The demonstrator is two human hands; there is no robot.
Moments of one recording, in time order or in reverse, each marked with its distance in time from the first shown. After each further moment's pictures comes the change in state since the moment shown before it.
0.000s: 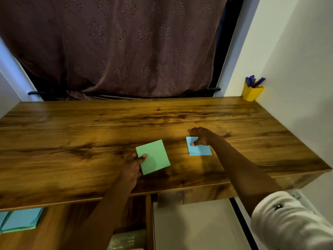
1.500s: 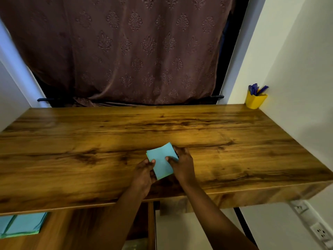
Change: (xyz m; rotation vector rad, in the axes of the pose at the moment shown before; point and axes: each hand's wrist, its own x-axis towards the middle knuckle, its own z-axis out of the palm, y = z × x) left_hand -0.023 0.003 0.030 -0.141 -0.060 0.011; right_hand -0.078 -0.103 0.103 0.542 0.631 -0.106
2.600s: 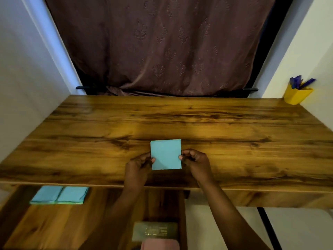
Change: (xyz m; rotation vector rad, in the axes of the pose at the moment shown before) left_hand -0.023 0.023 -0.118 0.588 0.158 0.508; right_hand -0.031 -0.026 0.036 0.454 -0.251 0.169
